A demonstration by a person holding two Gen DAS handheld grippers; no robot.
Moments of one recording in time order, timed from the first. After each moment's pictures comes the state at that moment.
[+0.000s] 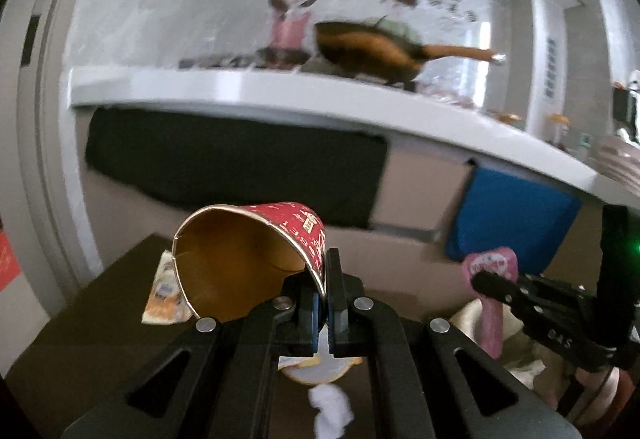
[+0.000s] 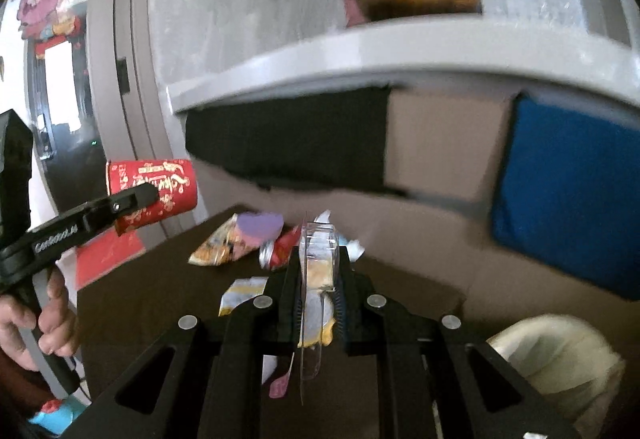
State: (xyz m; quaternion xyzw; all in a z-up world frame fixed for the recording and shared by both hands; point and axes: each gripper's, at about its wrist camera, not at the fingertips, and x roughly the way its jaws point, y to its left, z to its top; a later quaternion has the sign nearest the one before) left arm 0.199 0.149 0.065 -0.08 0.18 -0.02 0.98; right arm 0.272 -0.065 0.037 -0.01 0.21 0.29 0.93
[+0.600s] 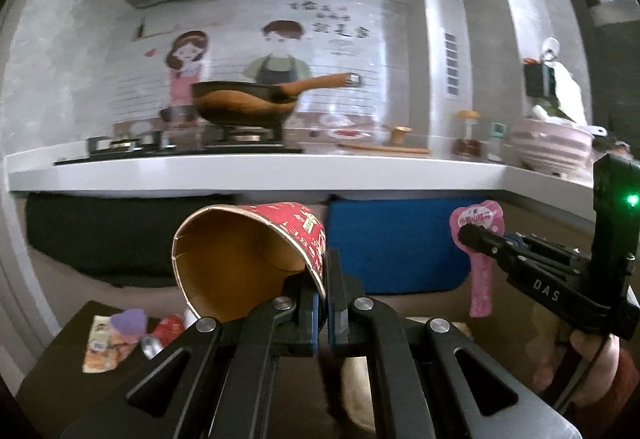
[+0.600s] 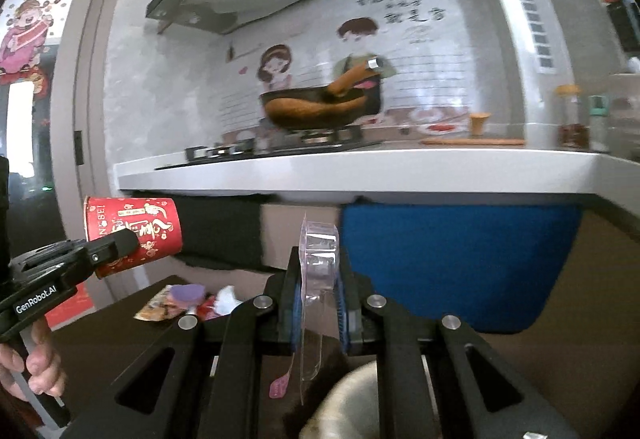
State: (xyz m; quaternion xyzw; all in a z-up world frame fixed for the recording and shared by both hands) left arm 0.177 -0.009 0.129 0.00 0.12 -0.13 0.98; right arm 0.209 -0.214 0.111 0.02 0.10 0.17 0.98
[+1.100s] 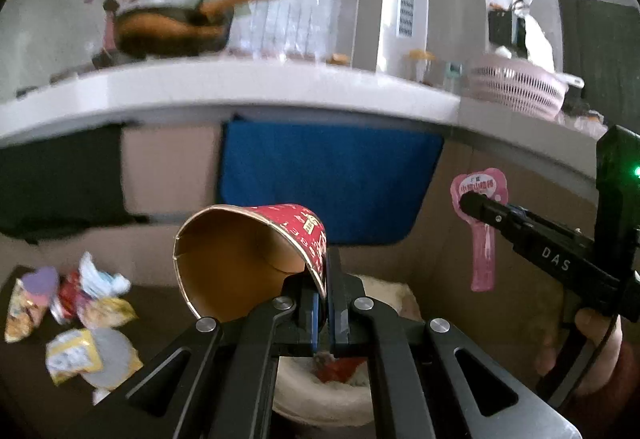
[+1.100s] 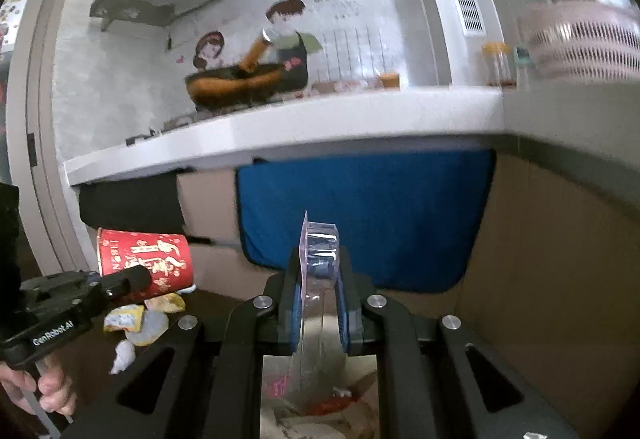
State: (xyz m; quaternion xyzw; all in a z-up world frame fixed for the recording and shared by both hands) left arm 0.226 -0.104 0.053 -0.01 0.21 -0.22 0.95; right arm 0.214 -0.306 0.062 0.04 0.15 0.09 0.98
